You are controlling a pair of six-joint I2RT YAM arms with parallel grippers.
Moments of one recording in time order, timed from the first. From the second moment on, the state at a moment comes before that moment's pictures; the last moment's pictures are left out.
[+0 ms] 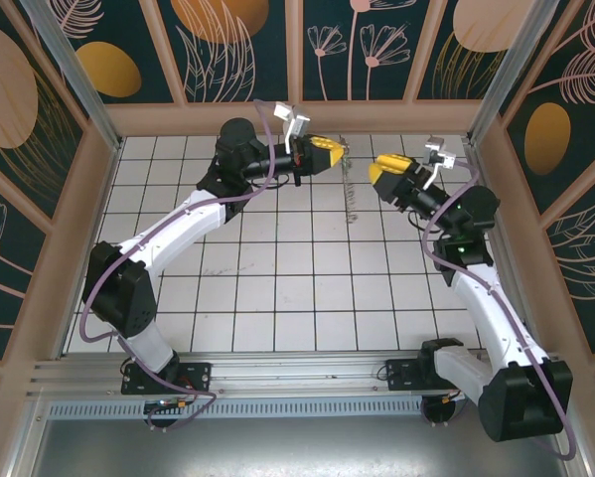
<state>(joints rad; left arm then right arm) -0.60 1.70 1.46 0.41 0.84 -0.44 0.14 1.01 0.77 0.57 -0.79 0.63</state>
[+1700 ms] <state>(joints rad) -0.60 1.70 1.35 0.64 0.73 -0.85 0.30 1.35 0.87 0.99 -0.71 1.00</state>
